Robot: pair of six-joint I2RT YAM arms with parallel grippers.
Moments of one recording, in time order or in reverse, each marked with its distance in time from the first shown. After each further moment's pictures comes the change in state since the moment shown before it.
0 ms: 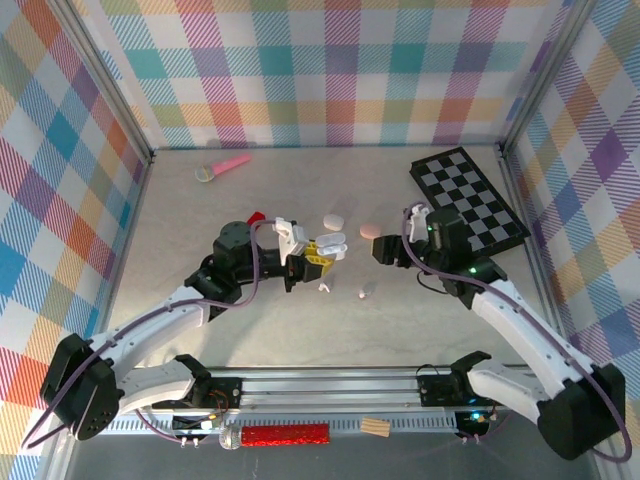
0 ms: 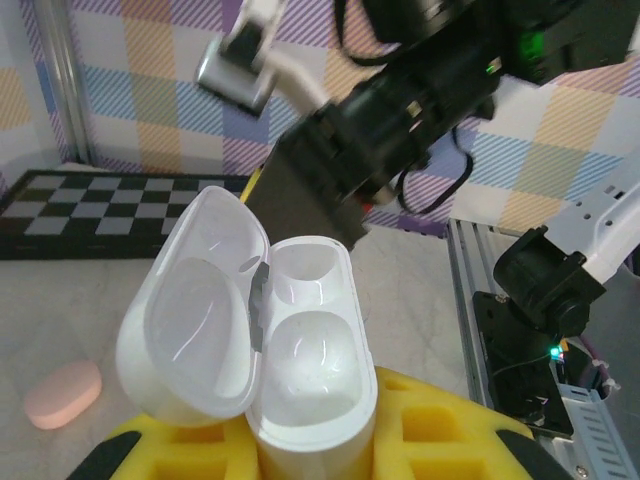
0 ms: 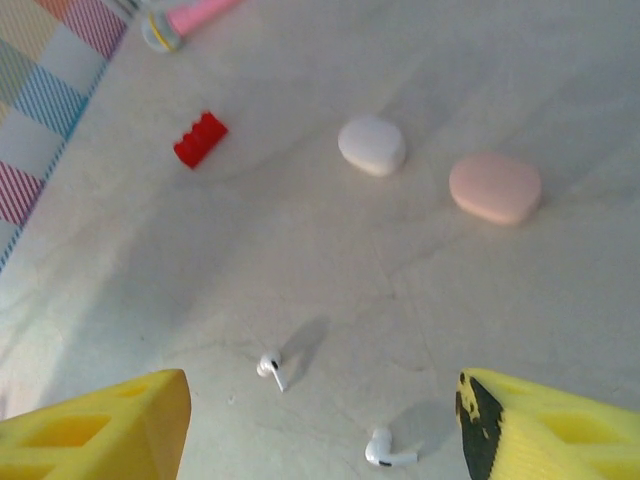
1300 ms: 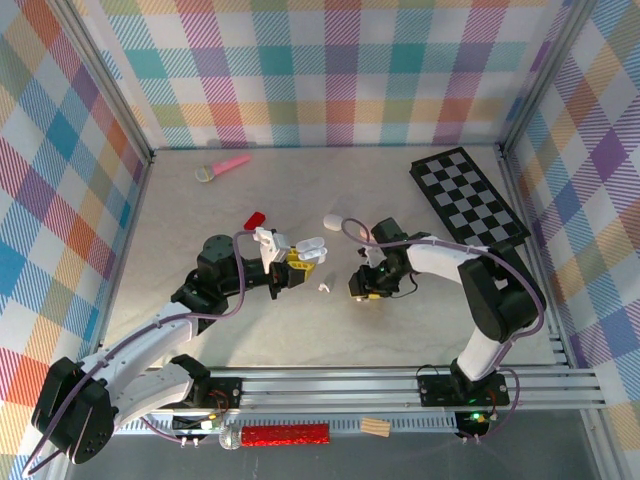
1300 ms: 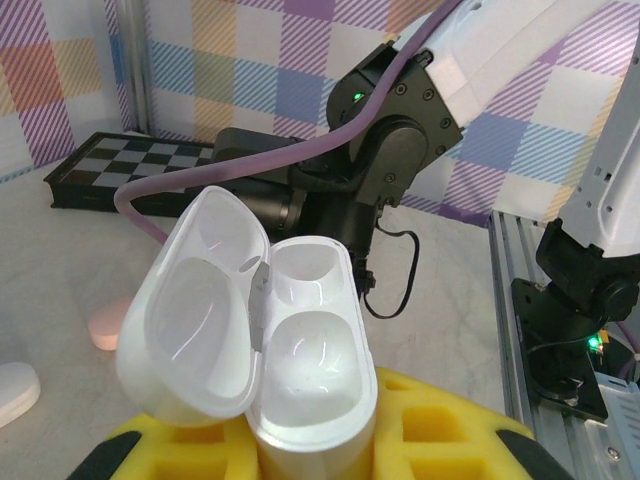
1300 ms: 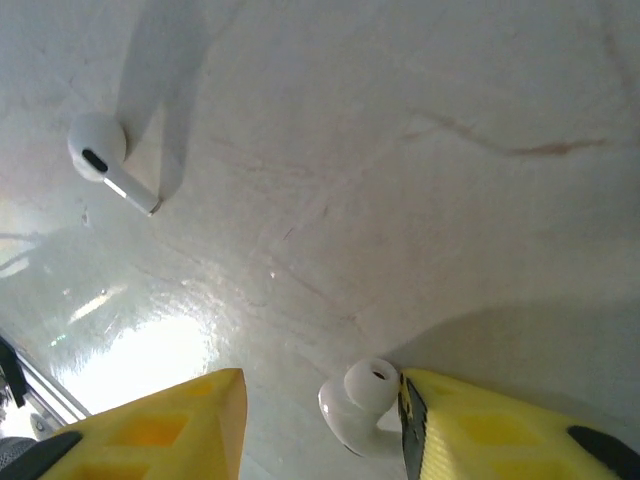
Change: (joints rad) left arm 0.102 -0.117 -0.150 0.009 -0.021 -0.029; right arm 0.077 0.661 0.116 -0.154 -0.274 -0.045
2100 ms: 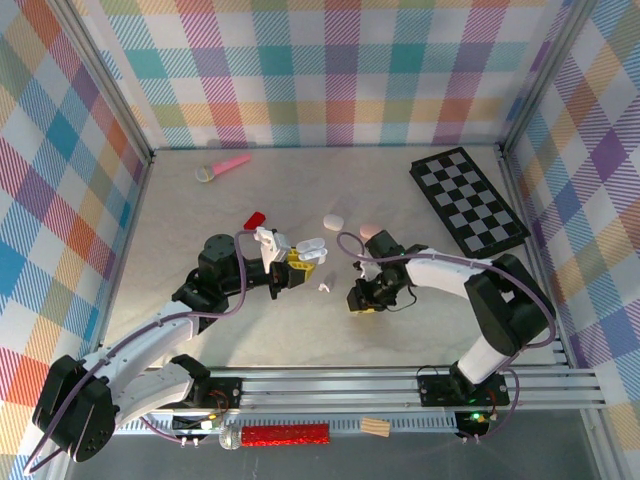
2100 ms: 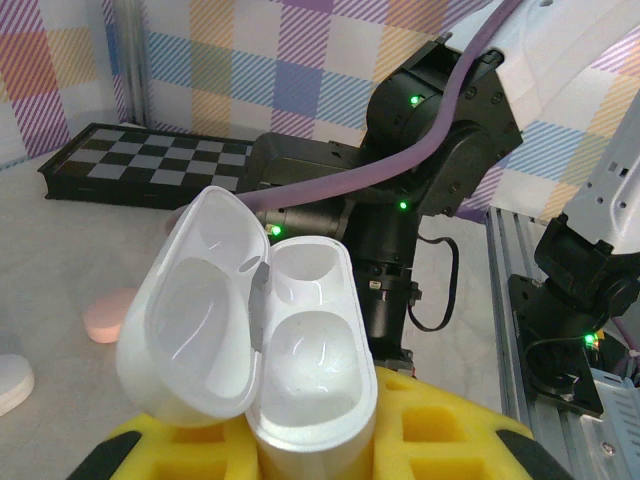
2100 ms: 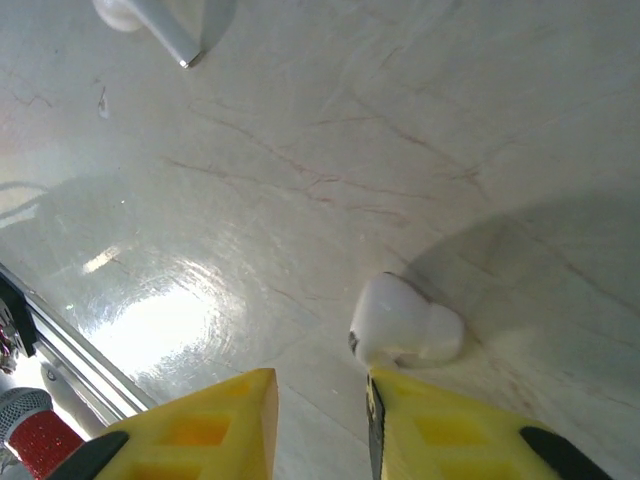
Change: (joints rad) left arm 0.005 0.012 0.000 -0.003 0.011 -0.002; right arm 0.096 -0.084 -0.087 0.018 -0.021 0.077
